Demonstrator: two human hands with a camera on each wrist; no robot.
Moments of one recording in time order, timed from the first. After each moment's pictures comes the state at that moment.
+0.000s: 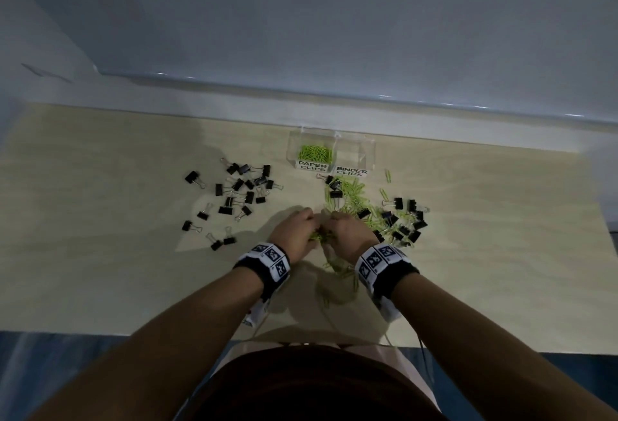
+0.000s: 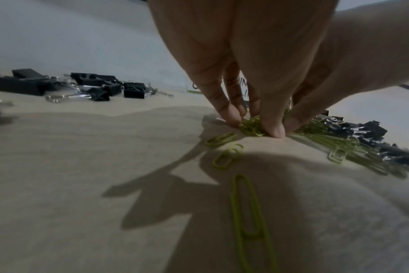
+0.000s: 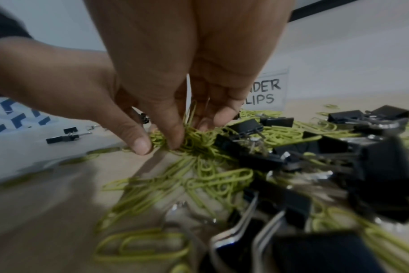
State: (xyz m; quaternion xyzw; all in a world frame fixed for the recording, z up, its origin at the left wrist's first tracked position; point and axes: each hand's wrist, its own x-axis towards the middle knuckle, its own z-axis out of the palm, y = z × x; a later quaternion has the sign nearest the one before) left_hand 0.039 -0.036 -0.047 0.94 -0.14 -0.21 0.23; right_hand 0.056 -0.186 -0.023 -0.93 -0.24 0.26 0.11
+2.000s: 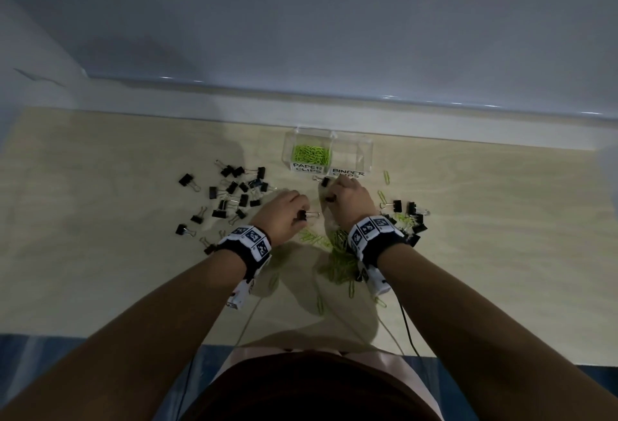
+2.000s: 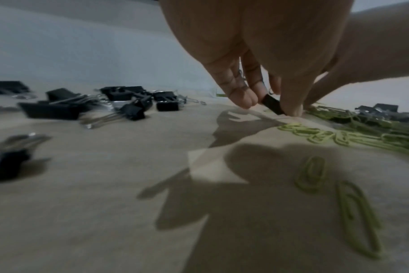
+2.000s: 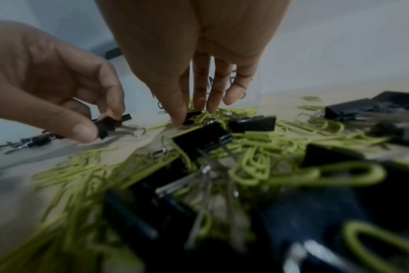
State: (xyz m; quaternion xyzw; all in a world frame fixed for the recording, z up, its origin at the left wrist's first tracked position) left_hand 0.073 -0.012 -0.052 0.94 -0.17 -0.12 0.25; right_hand 0.118 -0.194 -0.049 -0.96 -0.17 0.14 0.16
